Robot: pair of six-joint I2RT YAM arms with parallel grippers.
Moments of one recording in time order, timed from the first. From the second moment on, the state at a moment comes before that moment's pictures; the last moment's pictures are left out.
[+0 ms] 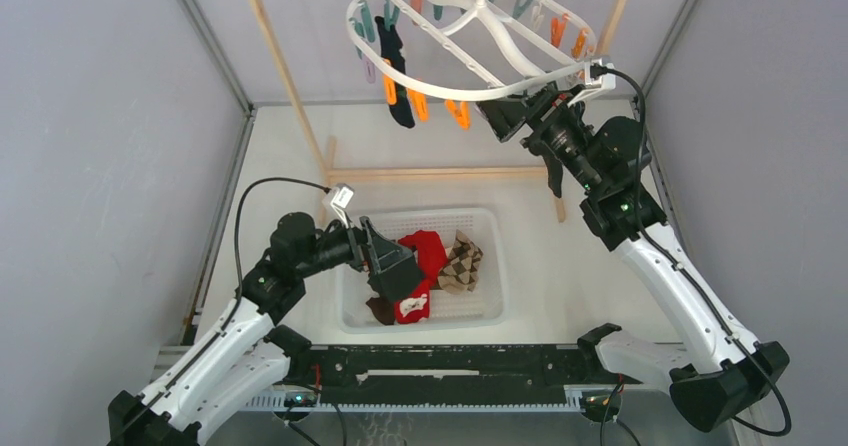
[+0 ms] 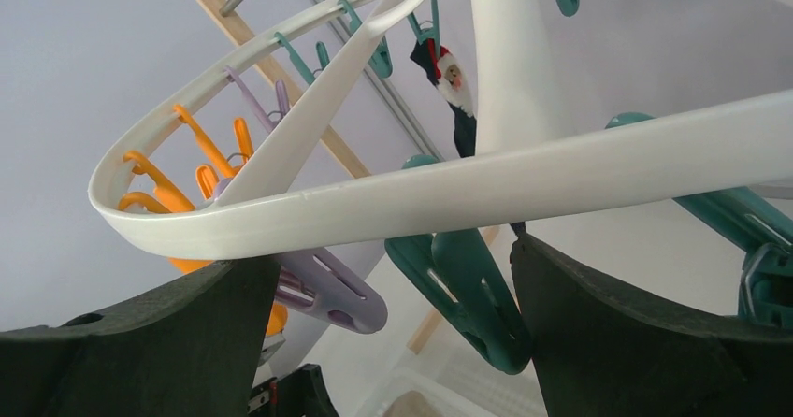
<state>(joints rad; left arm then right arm) -0.51 0.69 0.52 -0.12 0.50 -0.65 0.43 1.08 1.19 0.09 -0.19 0.64</state>
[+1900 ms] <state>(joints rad) -0.51 1.42 1.95 -0.28 0.44 -0.61 0.45 1.14 1.19 0.06 -0.10 0.56</state>
